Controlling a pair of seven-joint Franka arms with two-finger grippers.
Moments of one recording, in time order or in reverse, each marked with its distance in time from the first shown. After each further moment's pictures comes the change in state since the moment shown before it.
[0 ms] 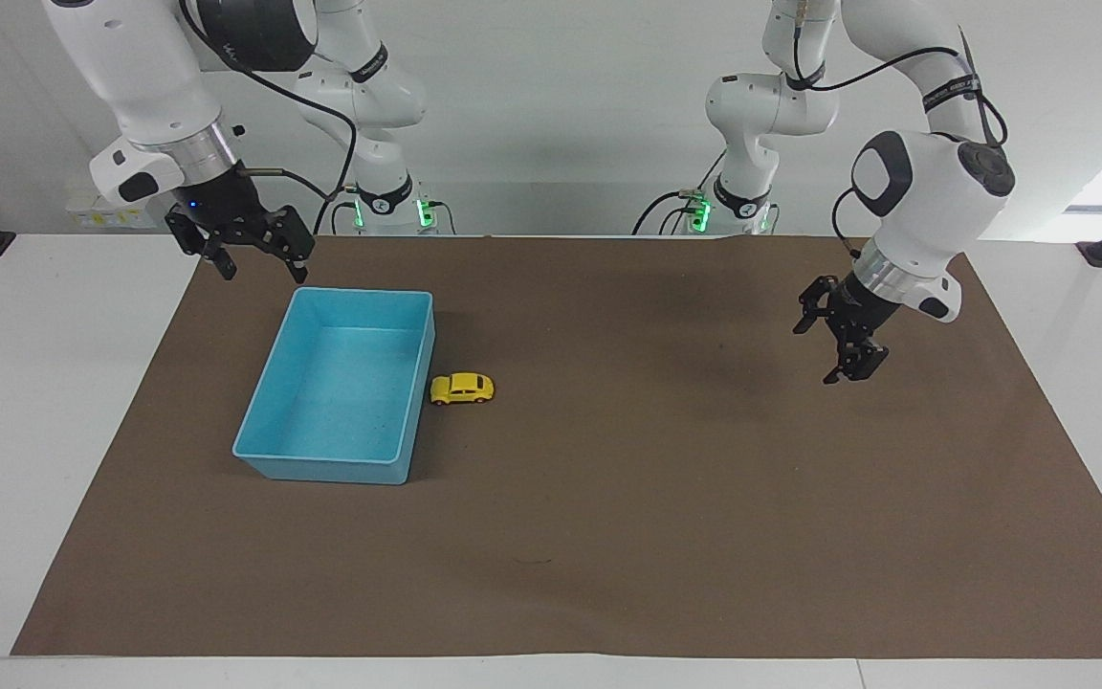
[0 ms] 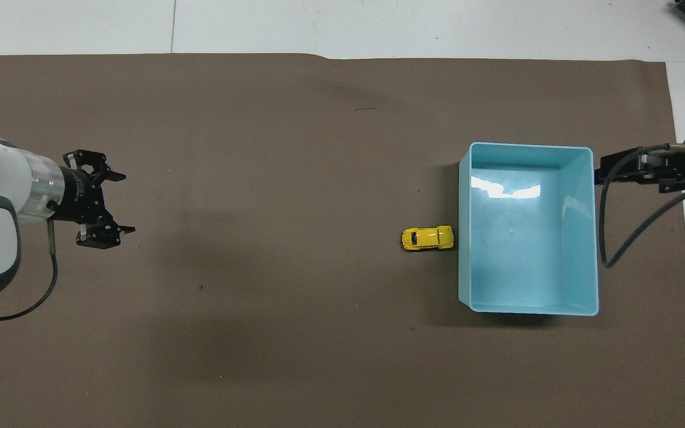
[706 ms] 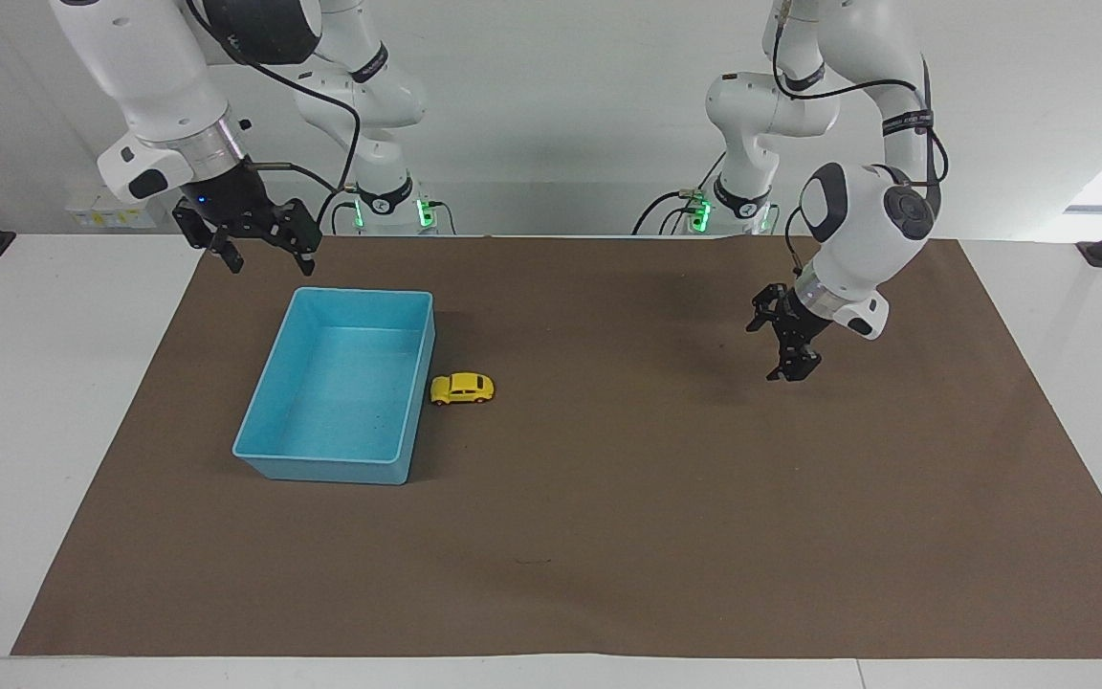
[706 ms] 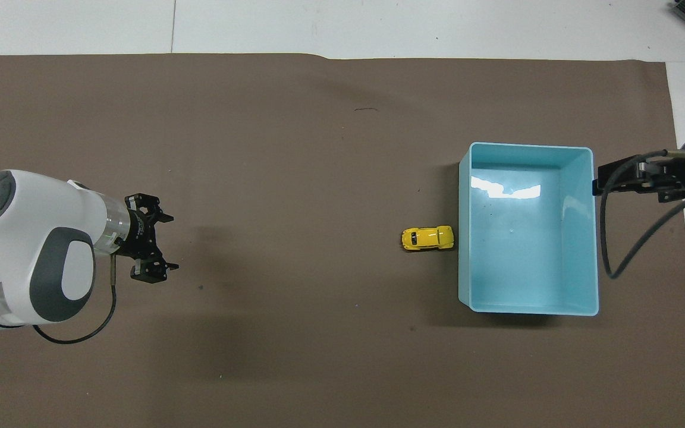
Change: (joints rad) left arm -0.097 0.009 -0.002 -0.203 -0.038 0.096 -0.006; right arm 0.013 0.007 -0.003 0.043 0.001 -0.105 -0.010
